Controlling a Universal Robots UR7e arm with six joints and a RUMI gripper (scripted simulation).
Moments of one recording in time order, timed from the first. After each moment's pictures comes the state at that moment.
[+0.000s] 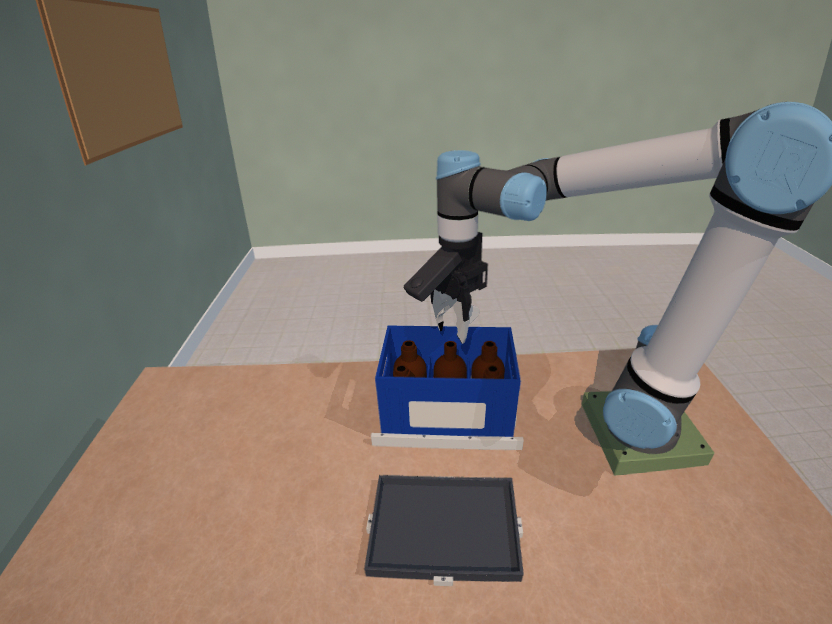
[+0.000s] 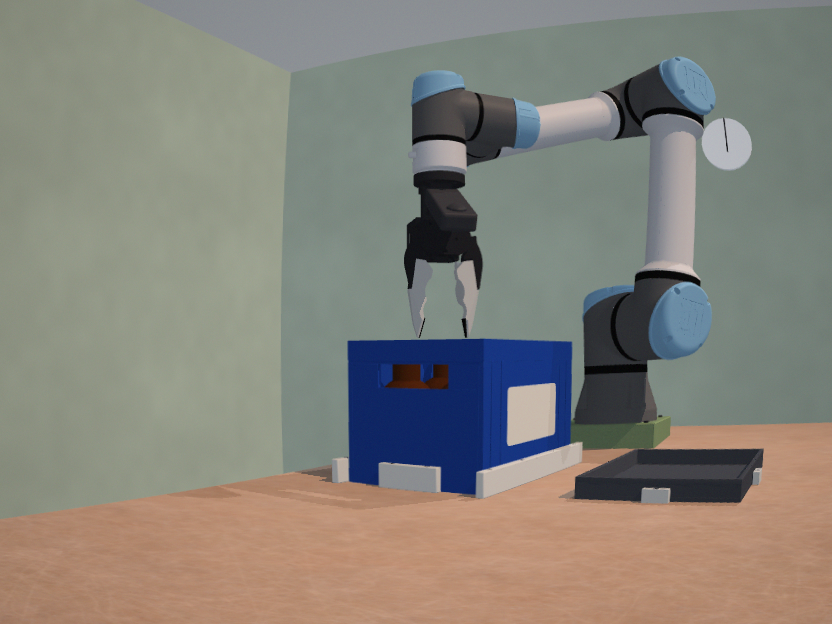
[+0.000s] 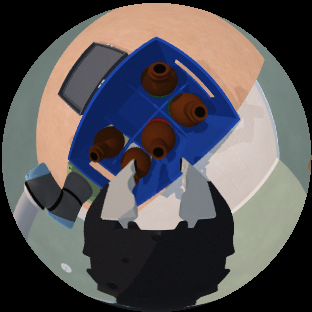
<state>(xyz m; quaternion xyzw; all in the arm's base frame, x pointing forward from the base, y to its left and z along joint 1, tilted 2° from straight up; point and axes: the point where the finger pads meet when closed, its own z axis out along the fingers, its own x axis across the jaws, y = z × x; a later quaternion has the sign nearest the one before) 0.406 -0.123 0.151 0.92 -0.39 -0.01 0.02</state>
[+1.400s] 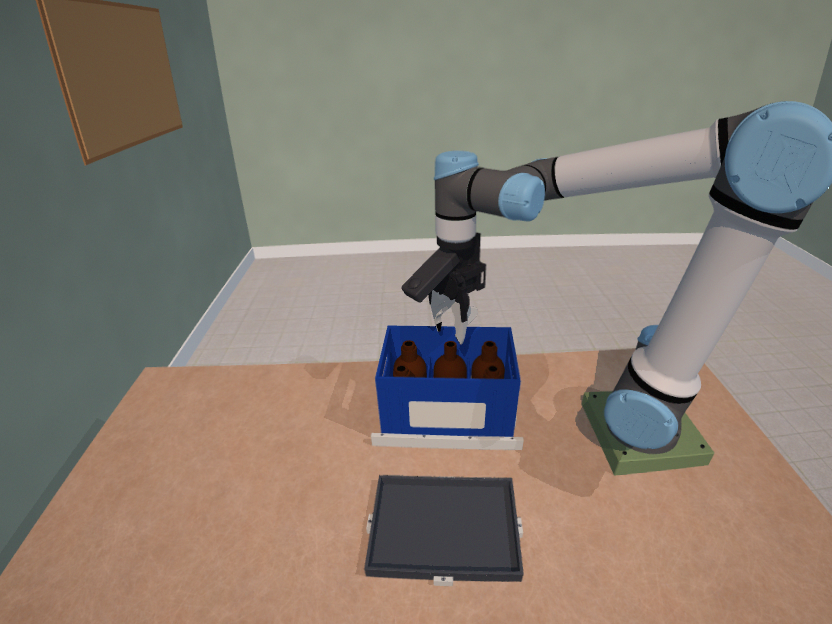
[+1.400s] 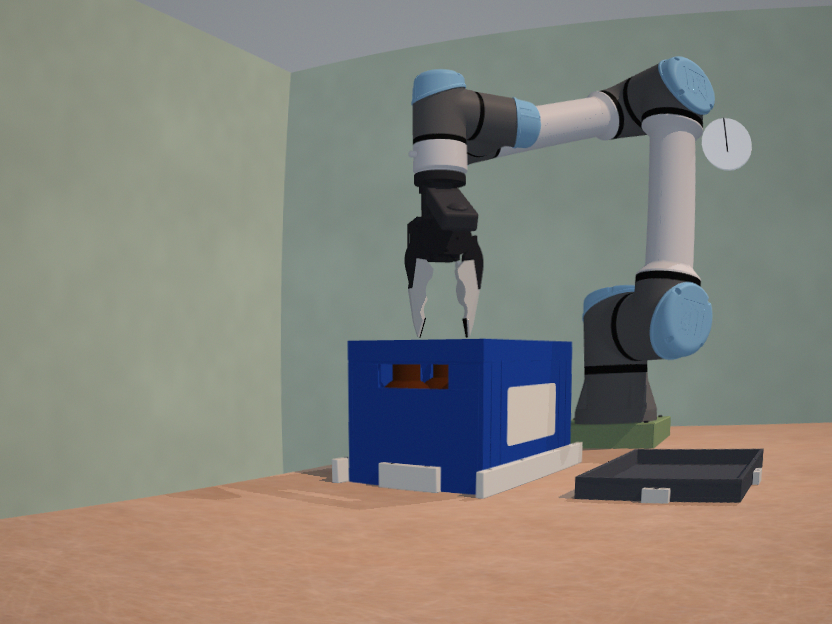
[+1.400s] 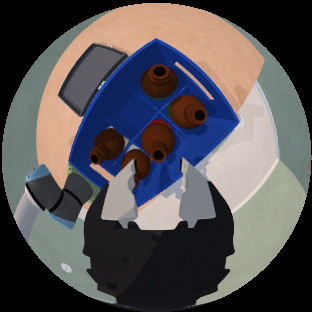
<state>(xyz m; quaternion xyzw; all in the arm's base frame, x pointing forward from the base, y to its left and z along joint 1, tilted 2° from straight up) 0.409 -0.120 0.151 0.92 -0.39 -0.01 0.02</state>
